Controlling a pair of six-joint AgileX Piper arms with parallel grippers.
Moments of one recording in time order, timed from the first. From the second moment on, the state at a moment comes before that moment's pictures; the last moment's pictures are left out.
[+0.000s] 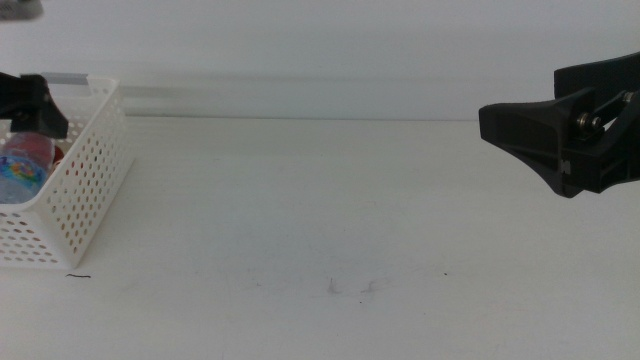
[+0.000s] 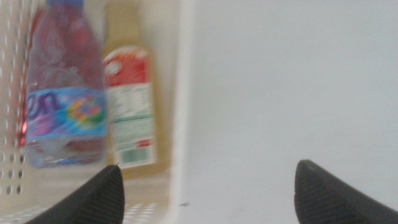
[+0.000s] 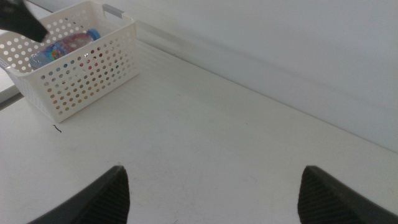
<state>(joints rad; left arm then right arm) 0.24 1.48 -1.33 -0.32 1.01 0.39 0.63 0.94 -1.00 0.01 0.55 -0.01</state>
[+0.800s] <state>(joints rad) 0.15 0.65 -0.79 -0.46 0.52 0.45 0.63 0.94 -1.00 0.01 0.55 -0.01</state>
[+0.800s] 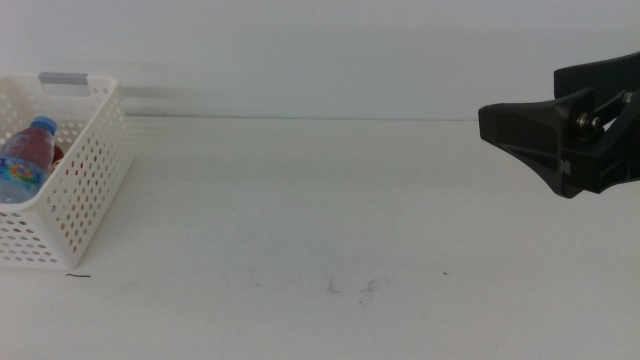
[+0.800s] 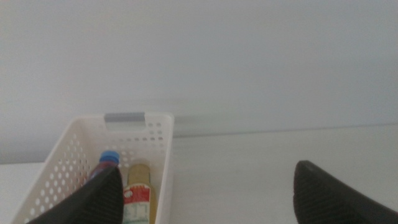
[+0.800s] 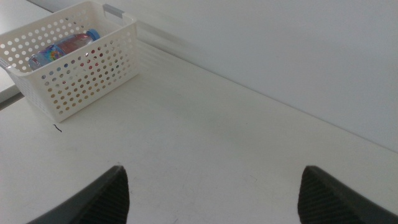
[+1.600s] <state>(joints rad) -0.05 0.54 -0.72 -0.07 0.34 0.05 0.63 0.94 -1.00 0.01 0.55 -0.01</state>
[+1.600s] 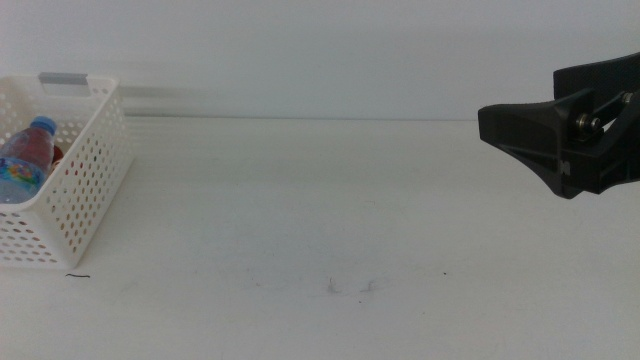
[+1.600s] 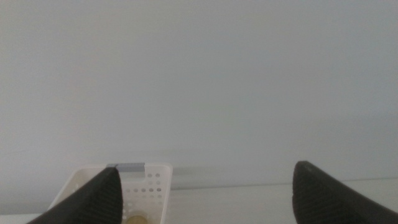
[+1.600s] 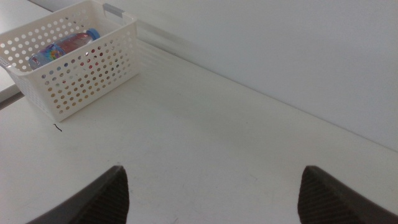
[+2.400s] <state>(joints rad) -0.05 0.25 -0.31 -0.04 0.28 0.04 0.19 0.46 -0.45 -0.02 0.28 -0.01</state>
